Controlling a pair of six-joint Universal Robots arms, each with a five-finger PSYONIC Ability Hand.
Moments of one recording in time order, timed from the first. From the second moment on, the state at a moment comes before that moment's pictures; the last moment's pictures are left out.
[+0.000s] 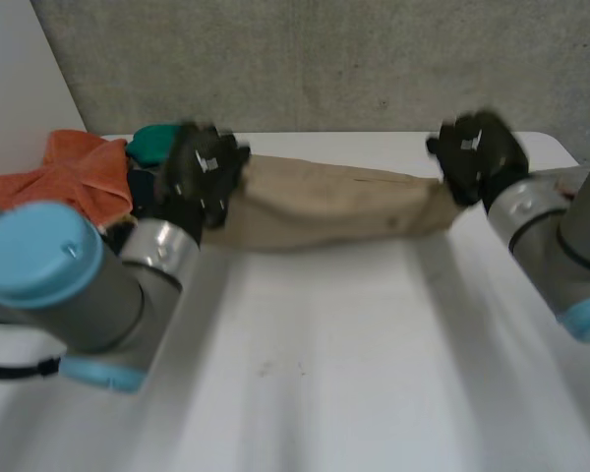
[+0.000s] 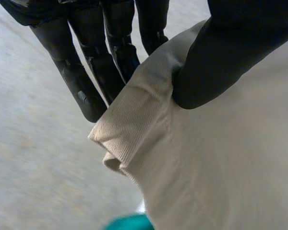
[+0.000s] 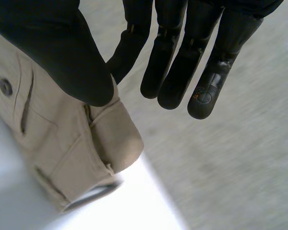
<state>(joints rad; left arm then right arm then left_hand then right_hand) 4.17 -1.94 -1.65 3.75 -1.53 3.71 1.88 -1.19 1.45 -0.21 1.37 2.50 1.11 1.20 1.20 1.20 1.00 0.99 1.19 1.18 1.19 0.99</state>
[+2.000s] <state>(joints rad) 4.02 -1.62 -1.94 2.89 -1.54 3.54 1.72 -1.47 1.83 0.41 1.14 2.25 0.57 0.56 0.56 0.56 0.39 0.52 0.61 0.61 0.61 0.41</state>
